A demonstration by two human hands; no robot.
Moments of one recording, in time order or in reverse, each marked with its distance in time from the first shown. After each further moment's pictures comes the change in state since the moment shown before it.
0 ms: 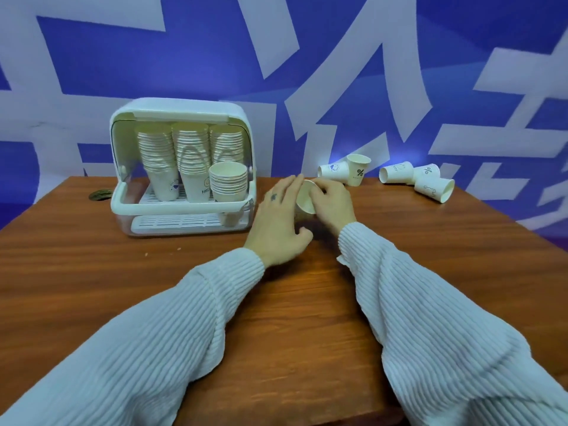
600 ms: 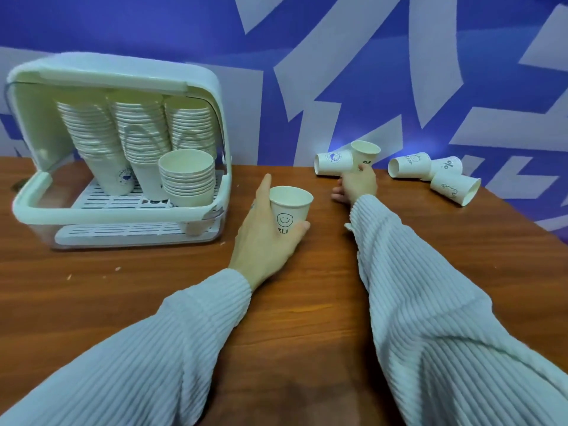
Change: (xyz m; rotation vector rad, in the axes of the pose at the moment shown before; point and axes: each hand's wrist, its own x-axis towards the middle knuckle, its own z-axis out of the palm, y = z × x) left_hand 0.033 -0.028 0.053 -0.263 0.067 -0.408; right_hand 0.142 0.098 -0.010 0.319 0.229 0.532
